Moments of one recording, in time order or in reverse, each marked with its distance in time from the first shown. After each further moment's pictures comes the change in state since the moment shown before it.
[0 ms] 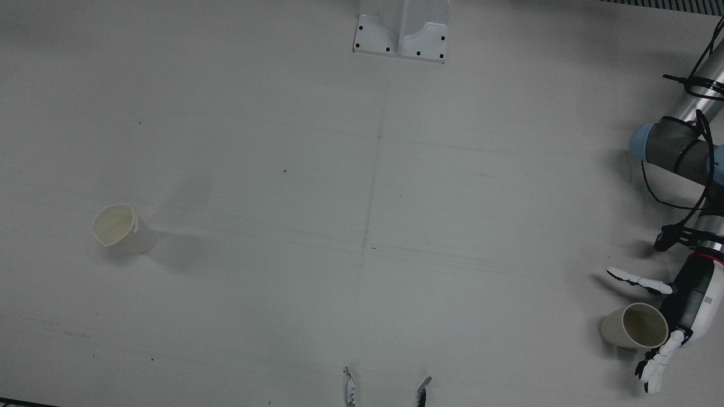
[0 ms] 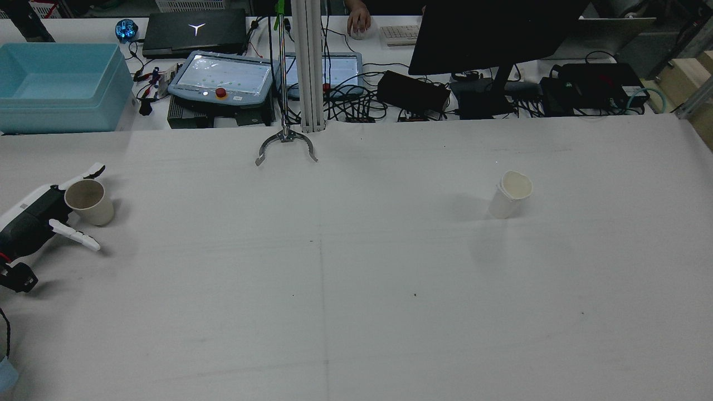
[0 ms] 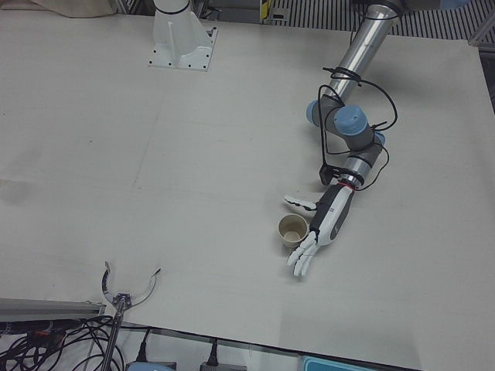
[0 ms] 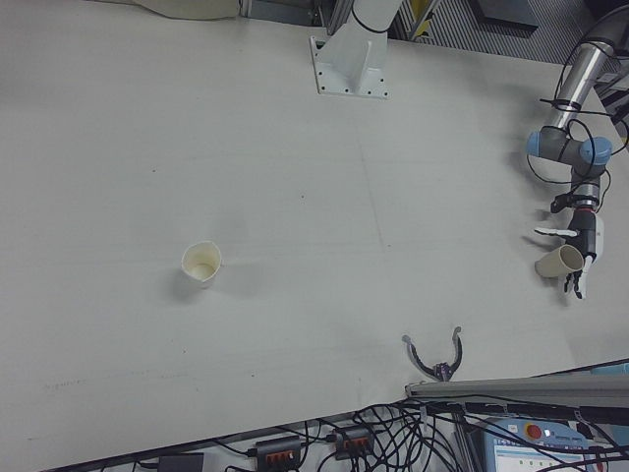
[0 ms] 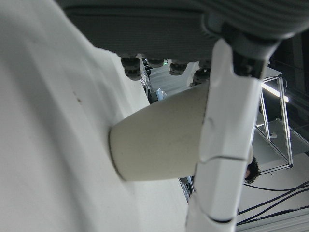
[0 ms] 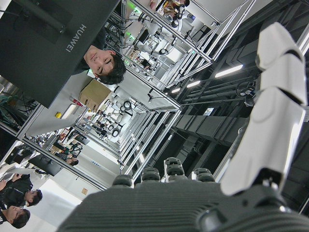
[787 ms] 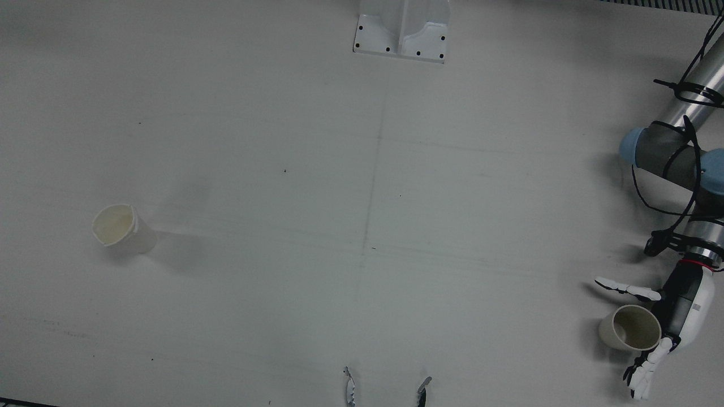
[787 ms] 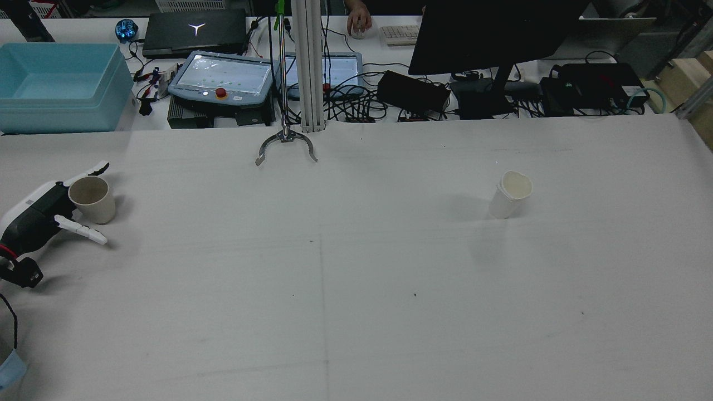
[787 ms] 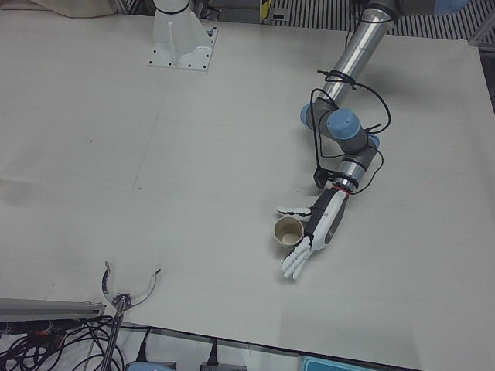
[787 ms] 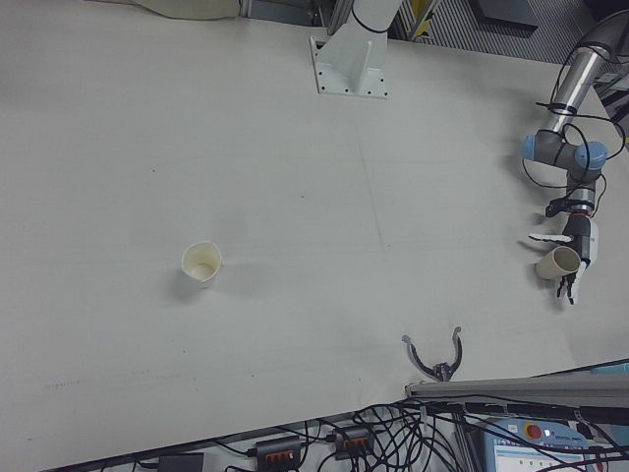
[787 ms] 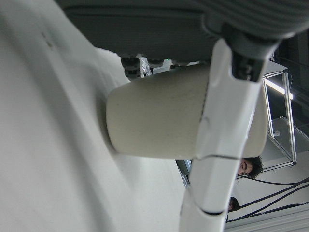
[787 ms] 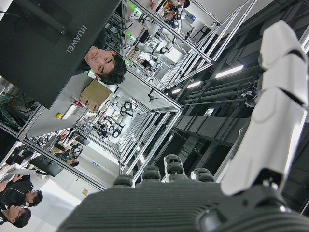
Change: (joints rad) left arm -0.006 -0.029 0.014 0.045 0.001 -0.022; right arm -0.006 0.004 -0.006 0.001 0.000 0.000
